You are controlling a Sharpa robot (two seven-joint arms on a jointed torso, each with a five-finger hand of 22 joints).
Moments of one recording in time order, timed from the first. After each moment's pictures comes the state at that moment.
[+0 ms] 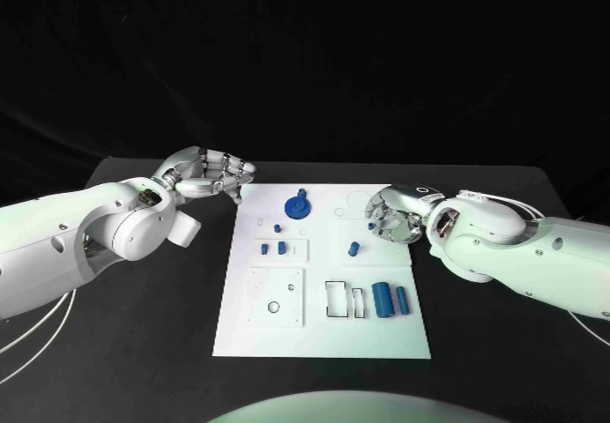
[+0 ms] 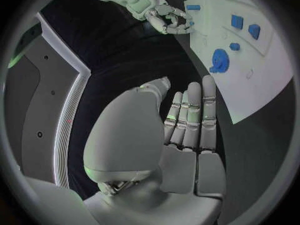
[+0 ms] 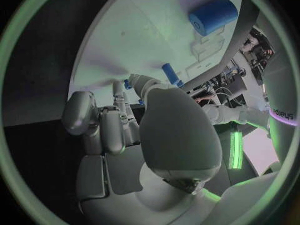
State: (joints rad) left arm 1.19 -0.99 0.03 1.54 -0.38 -0.19 0.18; left_hand 1.52 -0.21 0.42 0.27 0.16 0.83 0.21 0.24 0.22 0.76 0.16 0.57 0.07 0.92 0.09 1.21 0.29 0.17 0.89 0.18 0.87 0.53; right arm 1.24 -0.87 -0.14 1.60 -1.58 -0.25 -0.24; right_hand 1.43 -0.25 0.48 0.20 0.23 0.89 0.16 0.23 0.34 1.08 0.08 0.26 0.17 1.47 0.01 1.36 1.22 0.11 1.41 0.10 1.09 1.27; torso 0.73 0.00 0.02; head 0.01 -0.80
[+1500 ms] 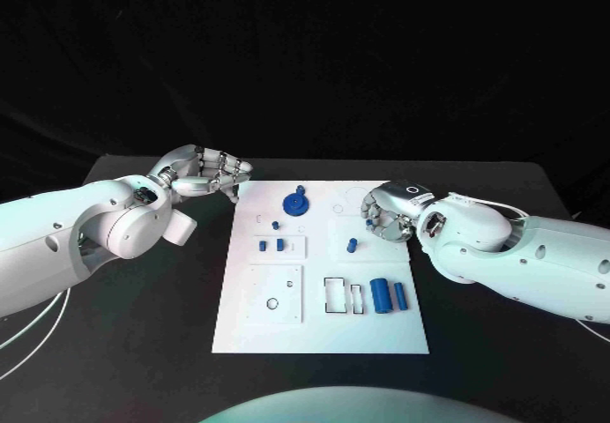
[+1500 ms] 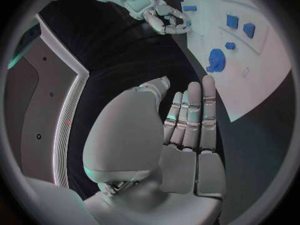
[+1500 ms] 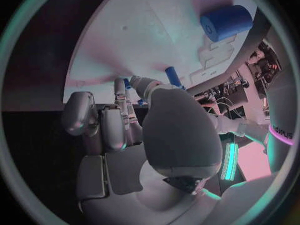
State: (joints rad) left arm 1.19 -0.99 0.03 1.54 -0.40 -0.18 0.16; left_hand 1.51 -0.21 0.42 0.26 0.16 0.83 0.21 0.24 0.22 0.76 0.16 0.57 0.07 0.92 0.09 1.19 0.28 0.17 0.89 0.18 0.85 0.51; right arm 1.21 -0.84 -0.14 1.60 -1.73 -0.29 -0.31; right_hand 1.38 -0.25 0.55 0.17 0.11 0.97 0.15 0.29 0.37 1.15 0.07 0.24 0.16 1.47 0.00 1.32 1.14 0.10 1.39 0.10 1.07 1.29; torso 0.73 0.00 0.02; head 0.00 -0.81
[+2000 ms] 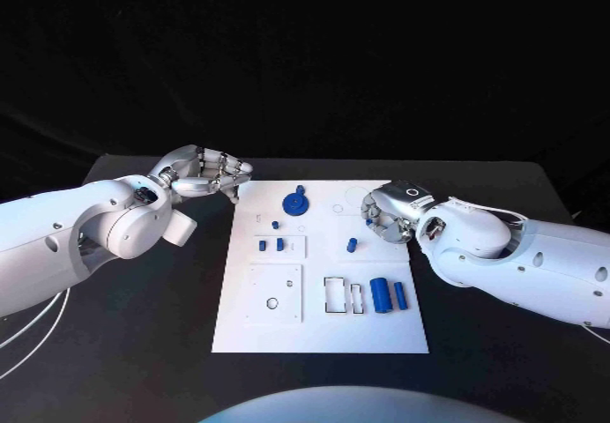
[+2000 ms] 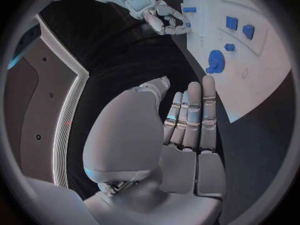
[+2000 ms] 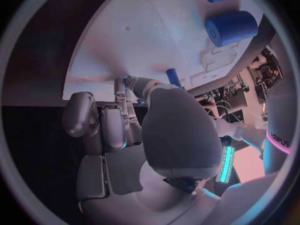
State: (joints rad) left arm 1.19 -0.99 0.03 1.54 -0.41 -0.18 0.16; left_hand 1.51 -0.21 0.42 0.26 0.16 0.83 0.21 0.24 0.22 0.76 0.16 0.57 0.07 0.92 0.09 1.19 0.28 0.17 0.89 0.18 0.85 0.51; right arm 1.19 -0.85 -0.14 1.60 -1.78 -0.33 -0.32; right_hand 1.40 -0.23 0.64 0.11 0.11 0.97 0.15 0.36 0.42 1.15 0.07 0.22 0.16 1.47 0.00 1.32 1.14 0.10 1.40 0.09 1.09 1.31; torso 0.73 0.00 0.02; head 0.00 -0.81
